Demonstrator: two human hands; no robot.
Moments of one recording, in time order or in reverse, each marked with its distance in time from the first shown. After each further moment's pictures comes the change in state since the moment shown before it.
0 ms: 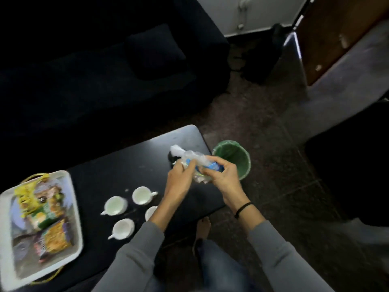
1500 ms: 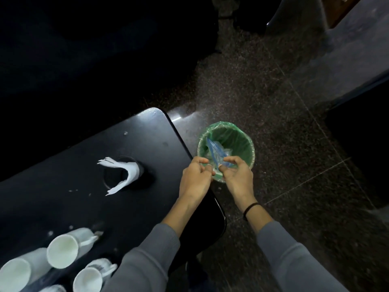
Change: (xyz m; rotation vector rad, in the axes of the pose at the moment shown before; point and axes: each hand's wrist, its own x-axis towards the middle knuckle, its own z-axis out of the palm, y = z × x) left_hand 0.198 -0.081 0.215 0.111 -0.178 -0.076; right_hand 0.231 0.195 -0.103 -0.315 0.296 0.170
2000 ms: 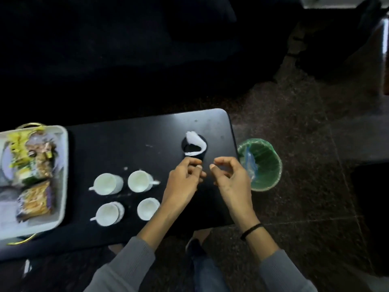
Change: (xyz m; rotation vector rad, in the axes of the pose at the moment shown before) left_hand -0.162 -0.027 -0.162 -0.269 0.273 0.035; right_hand -0.196 -0.118 0.036 -0.021 -0.302 -0.331
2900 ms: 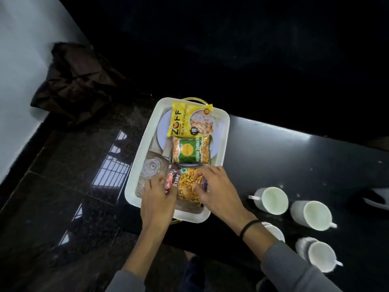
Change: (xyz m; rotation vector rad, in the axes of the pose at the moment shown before) left_hand -0.026 -0.269 -0.422 0.209 0.612 -0.317; right_hand -0.117 -0.045 0.475 -0.750 -0.746 -0.573
